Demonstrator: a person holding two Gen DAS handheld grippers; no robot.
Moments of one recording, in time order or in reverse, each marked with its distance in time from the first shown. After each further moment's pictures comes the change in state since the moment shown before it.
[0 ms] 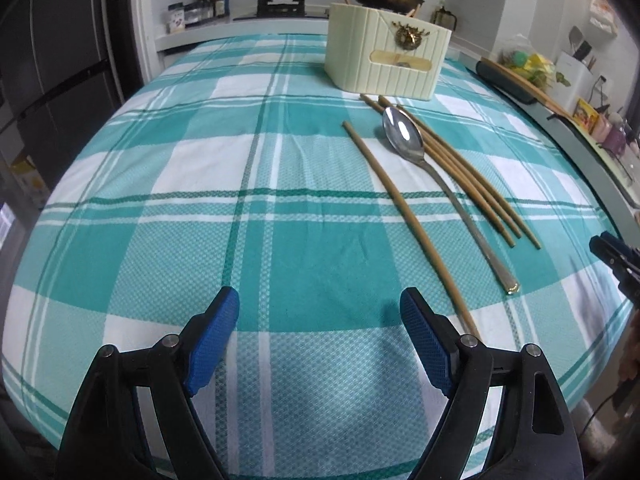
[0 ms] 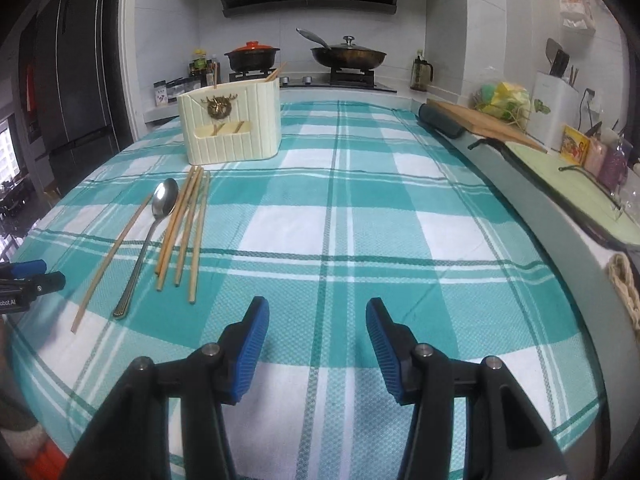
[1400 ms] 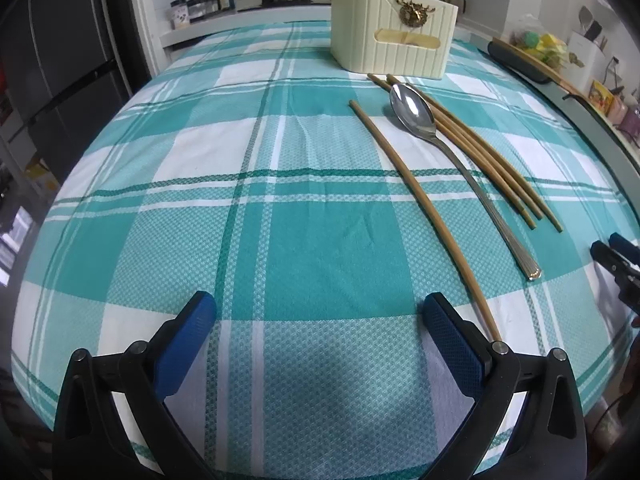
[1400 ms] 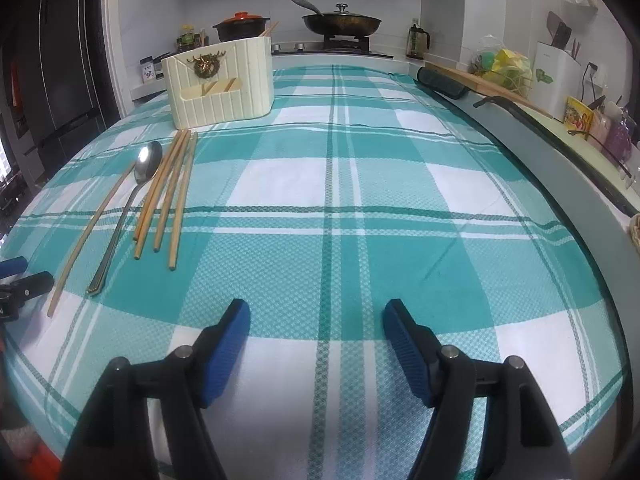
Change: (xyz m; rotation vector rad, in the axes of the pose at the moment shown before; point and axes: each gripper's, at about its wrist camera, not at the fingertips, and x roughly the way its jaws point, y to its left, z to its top) left arm 0.009 -0.008 -0.003 0.028 0.037 0.075; right arm 0.028 0.007 -0.018 0.016 0.094 -0.022
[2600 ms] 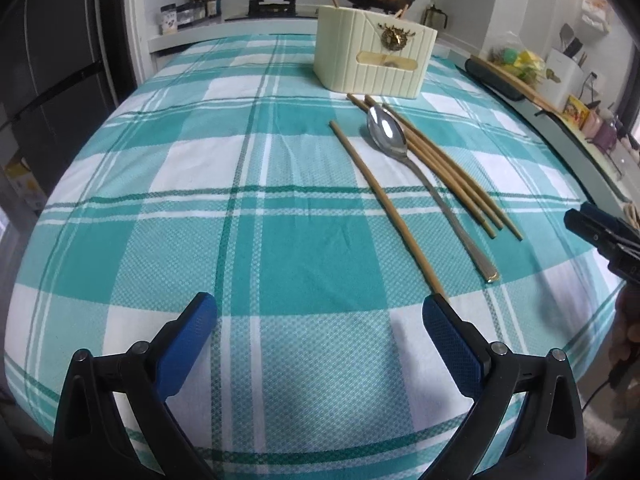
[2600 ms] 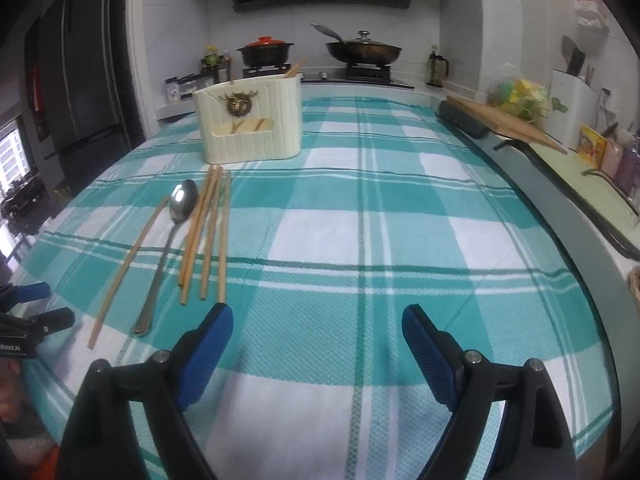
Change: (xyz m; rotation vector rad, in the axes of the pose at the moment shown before) left arm -0.024 0.005 0.008 -0.005 -0.037 -0.116; right arm -0.024 0.018 0.033 -0.040 -0.079 0.106
